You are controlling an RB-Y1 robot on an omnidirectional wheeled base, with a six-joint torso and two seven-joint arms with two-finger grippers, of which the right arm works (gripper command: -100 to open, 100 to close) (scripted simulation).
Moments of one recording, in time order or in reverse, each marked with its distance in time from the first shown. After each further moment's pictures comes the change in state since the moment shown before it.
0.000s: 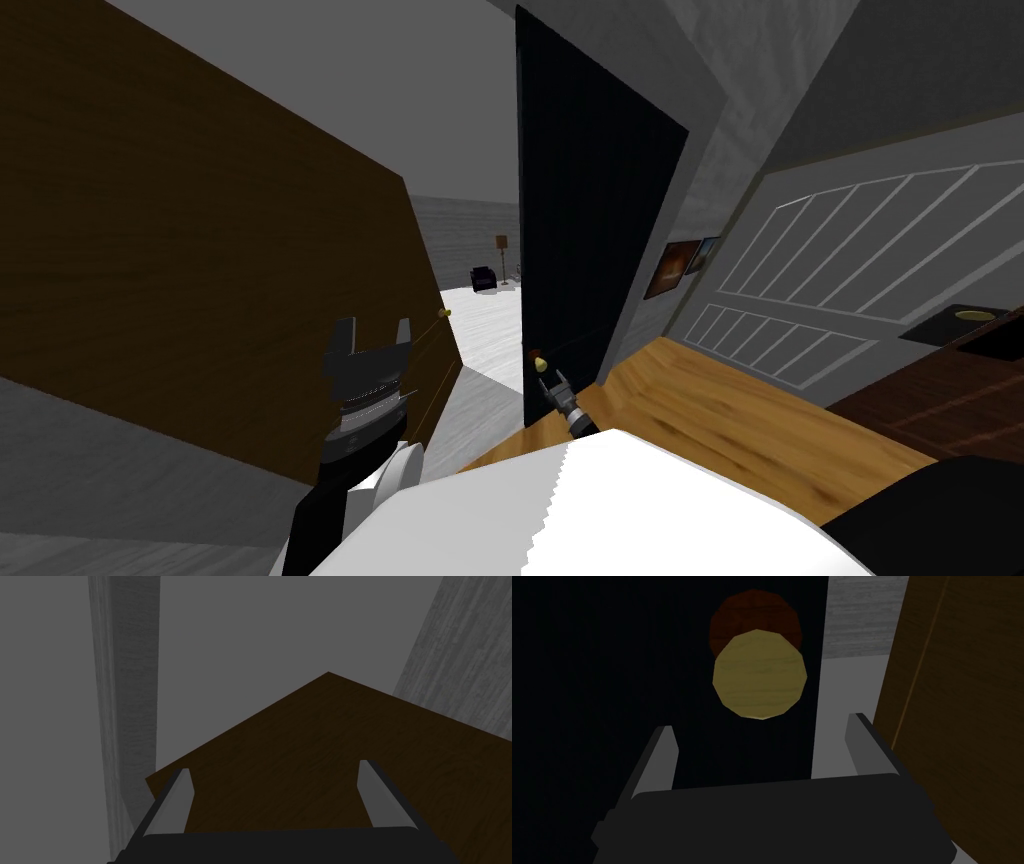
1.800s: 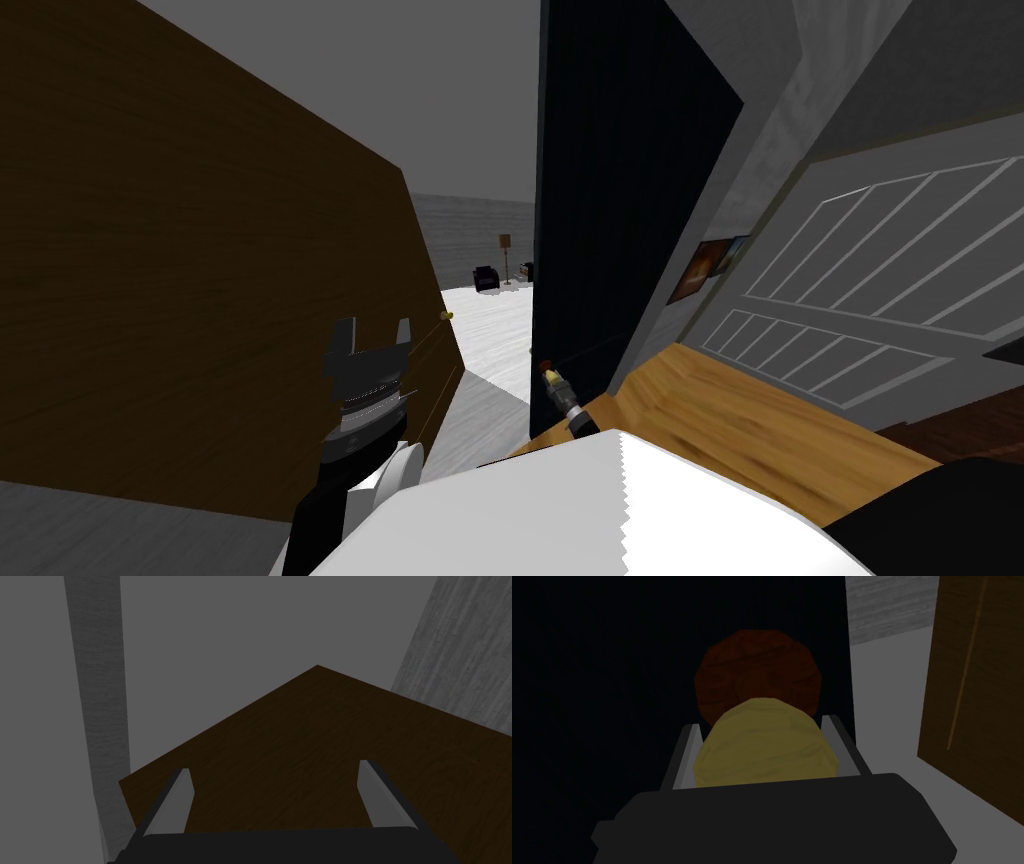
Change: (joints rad) arm -0.023 0.008 -0.009 0.023 -0.044 0.011 -0.170
